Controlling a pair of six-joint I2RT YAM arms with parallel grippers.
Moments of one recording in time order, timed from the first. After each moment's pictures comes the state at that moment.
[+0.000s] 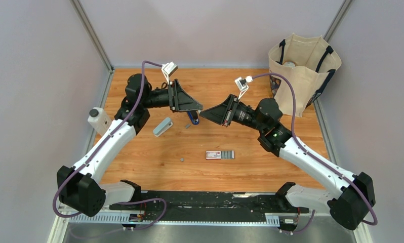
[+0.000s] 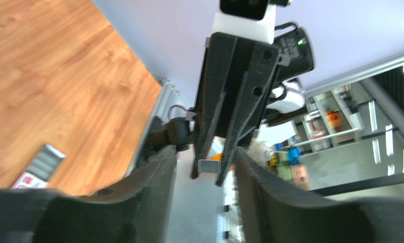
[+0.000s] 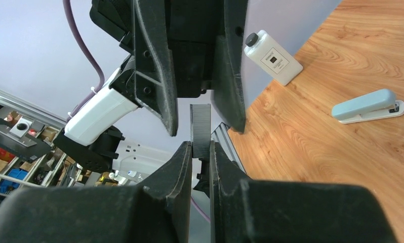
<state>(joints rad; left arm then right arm) -0.39 1.23 1.09 0.17 1.04 -1.03 0.70 1.12 0.91 0.36 -0.50 0.97</state>
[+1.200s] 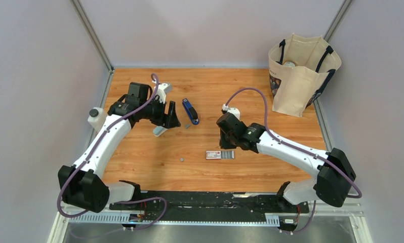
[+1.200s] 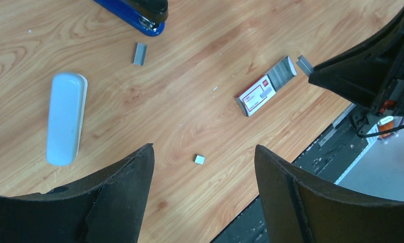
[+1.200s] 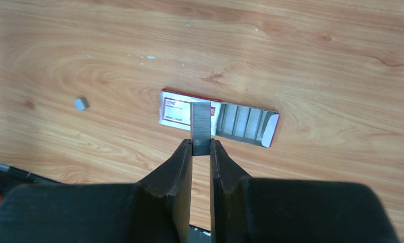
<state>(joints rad) -0.26 1.28 1.16 -0.73 0.55 -0.02 0.88 1.36 1.01 -0.60 0.21 0.71</state>
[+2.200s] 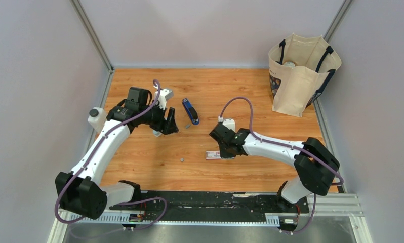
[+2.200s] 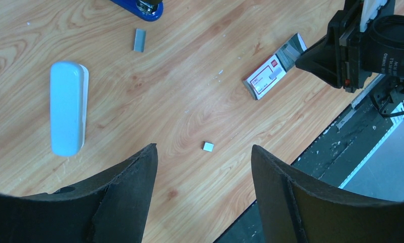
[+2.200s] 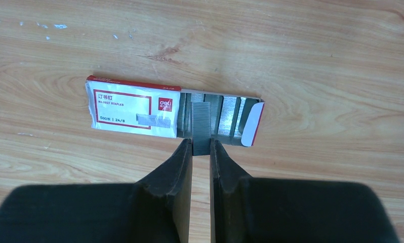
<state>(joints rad) -0.28 1.21 1.09 -0.77 0.52 0.08 0.93 1.52 0.94 -0.61 0.28 0.75</state>
